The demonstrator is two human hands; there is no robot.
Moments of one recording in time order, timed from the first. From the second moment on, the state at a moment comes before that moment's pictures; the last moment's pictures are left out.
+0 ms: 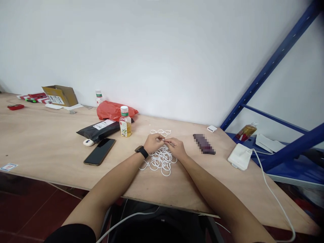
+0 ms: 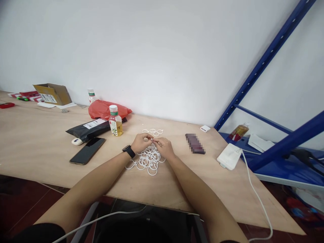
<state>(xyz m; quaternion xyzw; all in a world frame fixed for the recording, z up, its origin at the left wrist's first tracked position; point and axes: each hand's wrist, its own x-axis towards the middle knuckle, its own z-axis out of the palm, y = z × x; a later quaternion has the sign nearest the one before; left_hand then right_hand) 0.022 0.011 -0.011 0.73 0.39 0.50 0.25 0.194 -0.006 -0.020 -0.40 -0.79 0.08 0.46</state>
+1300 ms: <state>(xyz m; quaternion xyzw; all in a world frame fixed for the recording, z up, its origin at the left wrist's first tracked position) 0.018 0.017 -0.019 0.77 0.39 0.44 0.24 0.214 -0.010 -0.011 -0.34 -0.88 -0.01 0.32</state>
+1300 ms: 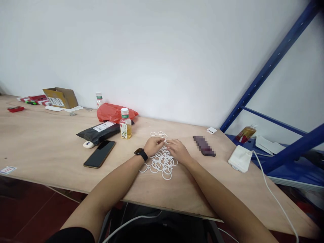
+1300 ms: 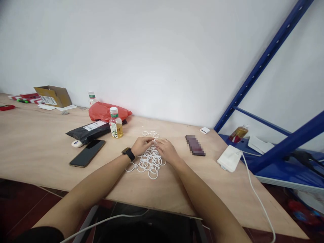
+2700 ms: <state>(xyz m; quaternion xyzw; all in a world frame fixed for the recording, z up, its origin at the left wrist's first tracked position) 0.014 0.003 -0.008 0.81 0.35 0.40 0.25 0.218 0.030 -0.023 -0.49 -0.76 0.12 0.41</state>
